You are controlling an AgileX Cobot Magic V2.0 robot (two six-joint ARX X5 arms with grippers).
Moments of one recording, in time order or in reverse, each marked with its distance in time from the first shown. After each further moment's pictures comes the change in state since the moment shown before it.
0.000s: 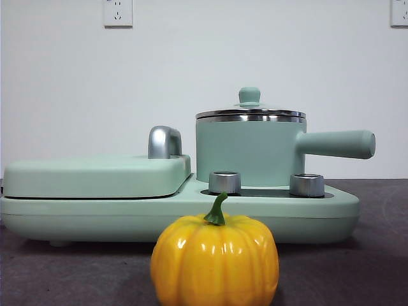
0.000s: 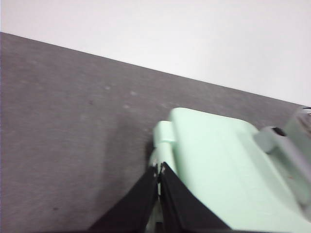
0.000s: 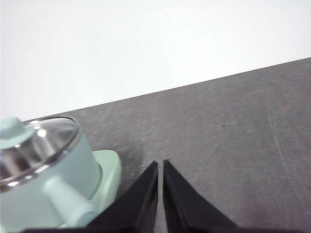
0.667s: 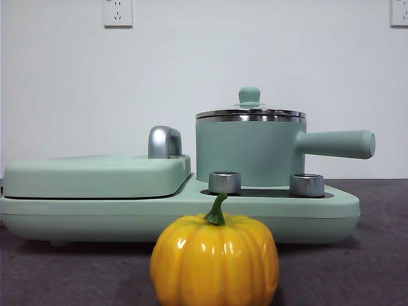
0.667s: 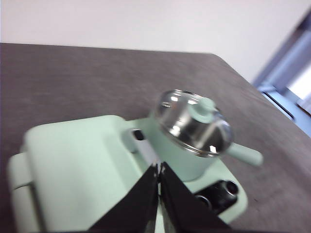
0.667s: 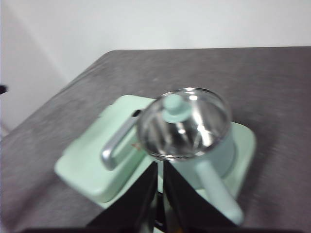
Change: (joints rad) left arm -0.100 0.569 0.610 -0.212 0.415 0.097; right arm 0.010 0.558 0.629 -0.370 -0.577 -0.169
